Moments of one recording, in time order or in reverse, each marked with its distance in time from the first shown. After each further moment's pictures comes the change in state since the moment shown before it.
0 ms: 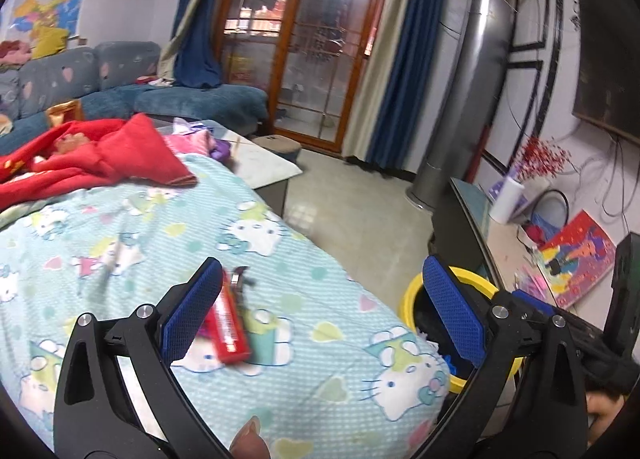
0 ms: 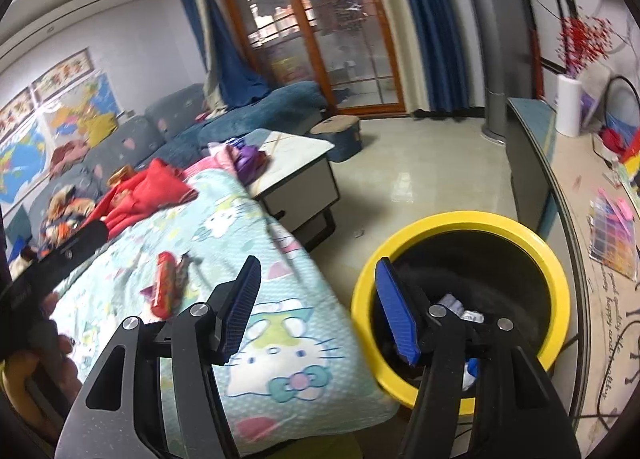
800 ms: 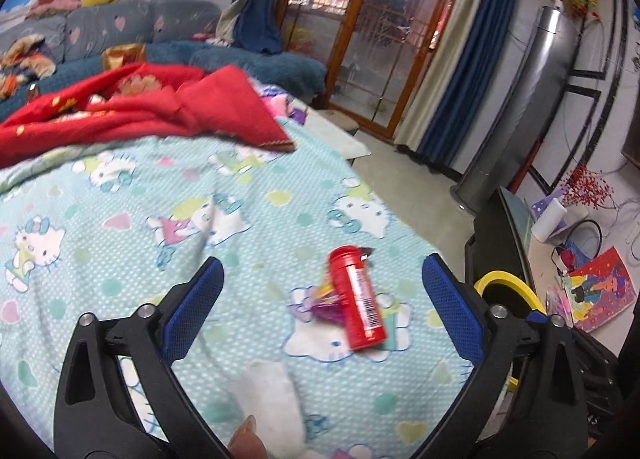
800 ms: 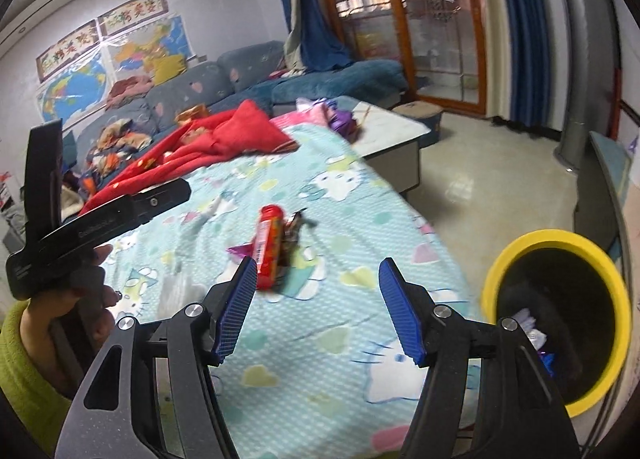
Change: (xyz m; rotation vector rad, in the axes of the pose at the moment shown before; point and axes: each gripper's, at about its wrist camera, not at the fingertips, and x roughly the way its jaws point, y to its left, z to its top) left arm -0.004 0.113 -0.006 -0.170 0.103 0.122; right arm 0.037 0.122 -0.021 -0.214 0.111 0.195
